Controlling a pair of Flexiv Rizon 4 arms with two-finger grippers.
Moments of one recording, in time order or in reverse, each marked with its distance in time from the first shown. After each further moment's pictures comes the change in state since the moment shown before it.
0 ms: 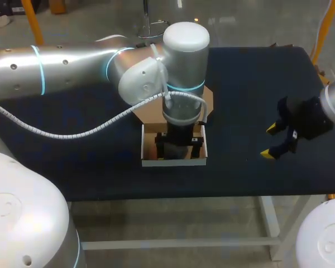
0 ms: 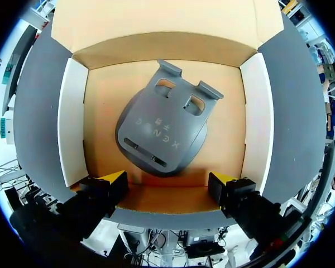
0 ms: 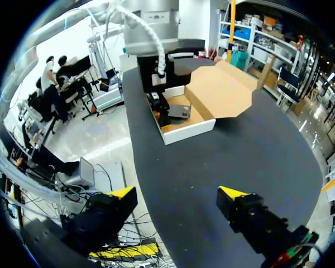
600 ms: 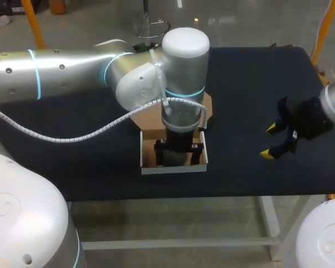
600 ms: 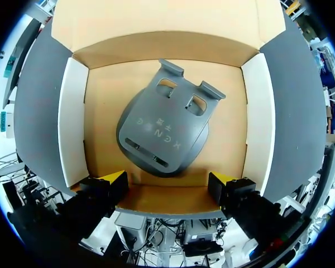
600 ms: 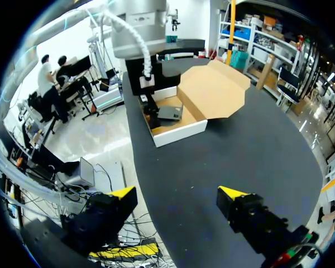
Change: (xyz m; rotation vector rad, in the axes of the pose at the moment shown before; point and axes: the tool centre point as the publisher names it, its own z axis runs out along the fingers) left arm -0.002 0.024 0.000 -0.009 0.001 -0.026; right arm 0.000 0.000 0.000 0.000 0.000 0.000
